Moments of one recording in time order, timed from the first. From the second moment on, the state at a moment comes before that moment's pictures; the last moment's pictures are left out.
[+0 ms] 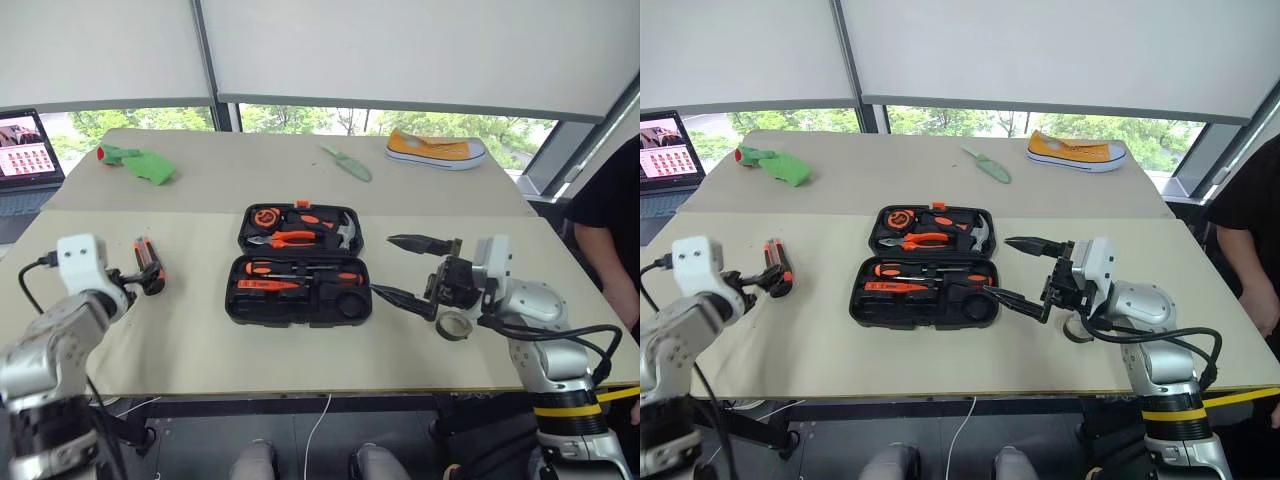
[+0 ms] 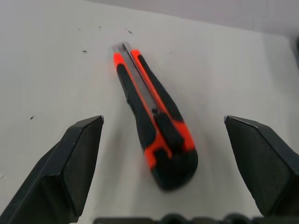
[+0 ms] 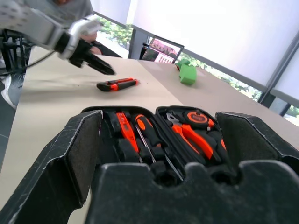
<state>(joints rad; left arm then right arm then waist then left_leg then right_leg) -0.43 0.57 0.45 0.00 -0.41 0.92 -0.06 -0.38 -0.54 -0.05 -0.10 0.49 0.02 1.08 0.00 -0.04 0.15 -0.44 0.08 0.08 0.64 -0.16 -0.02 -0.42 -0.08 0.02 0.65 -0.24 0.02</state>
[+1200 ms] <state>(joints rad) -0.67 0.74 -0.11 0.45 -0.24 -0.08 -1.47 -0.18 -0.65 -0.10 -0.21 0.49 0.05 1.06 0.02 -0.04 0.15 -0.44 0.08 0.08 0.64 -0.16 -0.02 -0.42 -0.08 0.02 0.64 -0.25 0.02</state>
